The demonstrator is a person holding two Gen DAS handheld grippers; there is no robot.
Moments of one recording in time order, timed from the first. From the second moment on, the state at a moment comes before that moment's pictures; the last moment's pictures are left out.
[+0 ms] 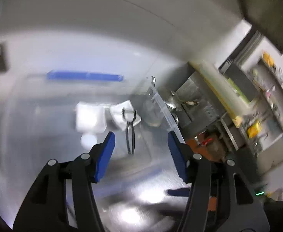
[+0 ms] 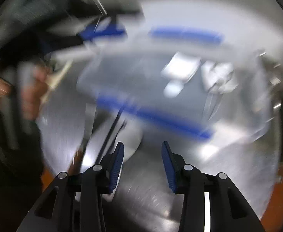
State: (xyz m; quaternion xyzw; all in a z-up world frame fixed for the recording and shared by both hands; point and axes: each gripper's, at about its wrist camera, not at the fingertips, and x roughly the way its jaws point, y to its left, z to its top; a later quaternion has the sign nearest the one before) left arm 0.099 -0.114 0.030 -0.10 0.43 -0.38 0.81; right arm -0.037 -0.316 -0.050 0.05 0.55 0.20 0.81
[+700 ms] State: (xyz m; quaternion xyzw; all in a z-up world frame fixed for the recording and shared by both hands) left arm 0.026 0.022 -0.122 -0.23 0.57 -0.25 0.75; right arm -0.075 -0.197 -0.165 -0.09 0.65 0.13 0.74
